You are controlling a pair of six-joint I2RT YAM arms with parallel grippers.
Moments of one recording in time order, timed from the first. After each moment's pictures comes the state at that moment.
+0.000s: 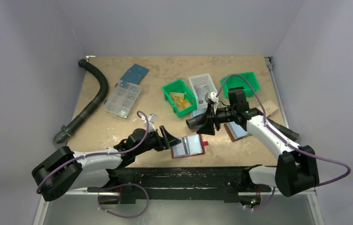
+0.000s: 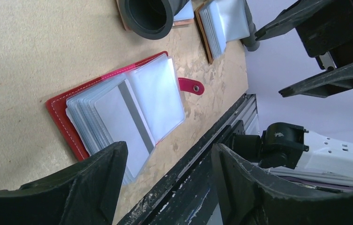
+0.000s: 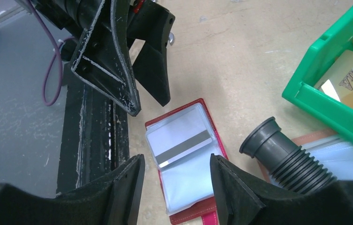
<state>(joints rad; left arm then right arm) -0.86 1.15 0.24 0.59 0.10 -1.05 0.32 1.26 0.80 -0.36 -1.08 -0.39</state>
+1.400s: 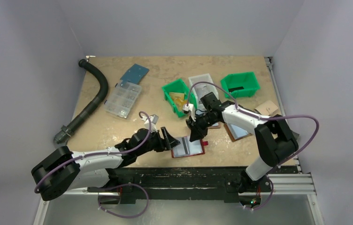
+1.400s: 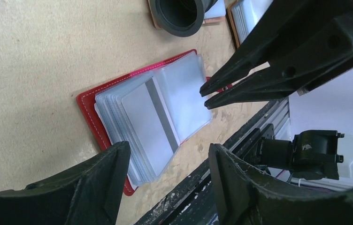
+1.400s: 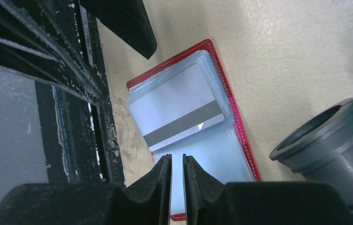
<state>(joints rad) -0.89 1.14 0.28 0.43 0.00 -0.99 0.54 1.59 0.96 -0.57 -0.79 -0.49</state>
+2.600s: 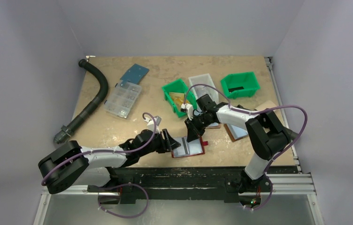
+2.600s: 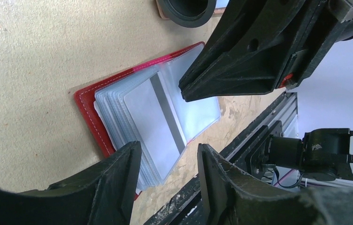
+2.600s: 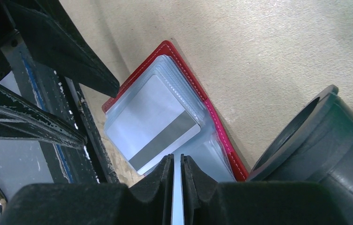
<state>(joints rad) -0.92 1.25 0.28 0.51 -0.01 -1.00 0.57 1.71 0.96 -0.45 -0.71 -0.19</state>
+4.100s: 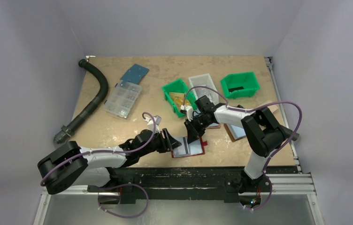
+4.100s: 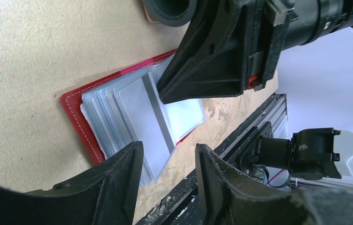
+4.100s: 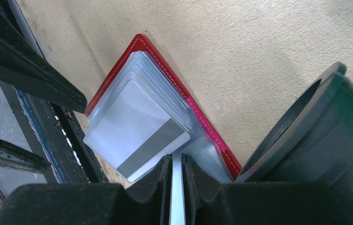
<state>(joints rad) -0.93 1.23 0.28 0.53 -0.01 -1.02 0.58 1.77 0.97 -0.44 -0.66 -0.14</state>
